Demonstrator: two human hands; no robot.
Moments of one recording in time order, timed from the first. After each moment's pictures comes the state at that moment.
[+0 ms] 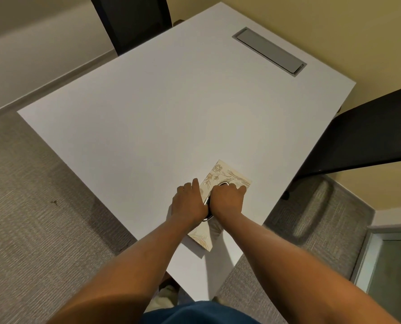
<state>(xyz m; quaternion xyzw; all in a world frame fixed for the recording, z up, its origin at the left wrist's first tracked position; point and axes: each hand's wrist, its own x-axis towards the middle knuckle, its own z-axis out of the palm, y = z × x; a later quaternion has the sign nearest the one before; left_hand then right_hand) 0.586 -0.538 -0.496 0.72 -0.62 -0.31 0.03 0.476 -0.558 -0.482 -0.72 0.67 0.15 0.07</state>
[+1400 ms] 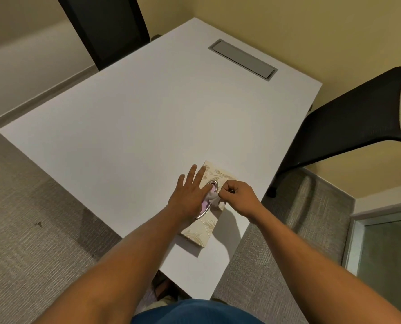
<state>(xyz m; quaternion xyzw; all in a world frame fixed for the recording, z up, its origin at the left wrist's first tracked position) 0.587 -0.554 -0.493 0.50 -0.86 -0.12 -0.05 0.404 -0.536 -0.431 -0.56 0.65 -0.22 0.46</state>
